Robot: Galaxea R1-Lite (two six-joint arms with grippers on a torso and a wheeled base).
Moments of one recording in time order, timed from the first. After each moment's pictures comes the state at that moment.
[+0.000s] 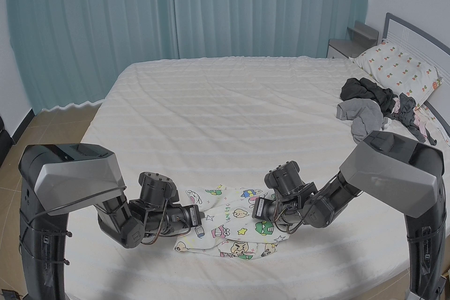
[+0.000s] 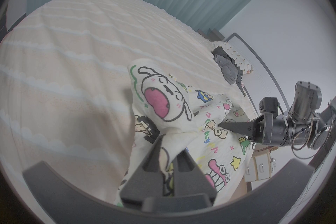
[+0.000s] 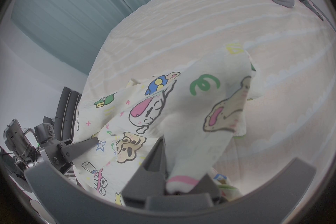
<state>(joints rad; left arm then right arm) -0.43 2.35 -0.75 -0.92 -0.24 -0.56 0.61 2.38 -1.10 -0.42 -0.04 0.74</state>
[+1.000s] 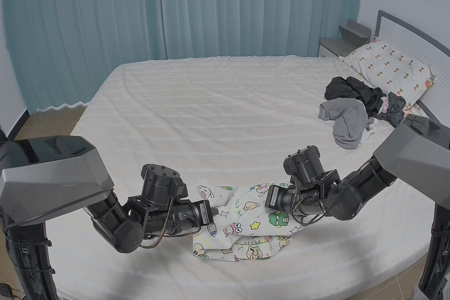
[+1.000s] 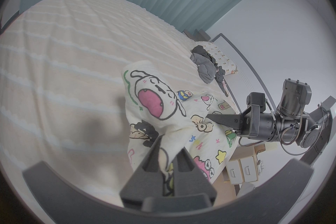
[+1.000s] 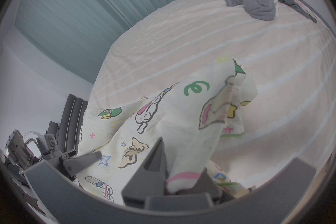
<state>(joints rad) -0.54 2.19 -0.70 -0.89 -0.24 -0.64 0.58 2.20 -0.98 -0.42 -0.04 0.74</state>
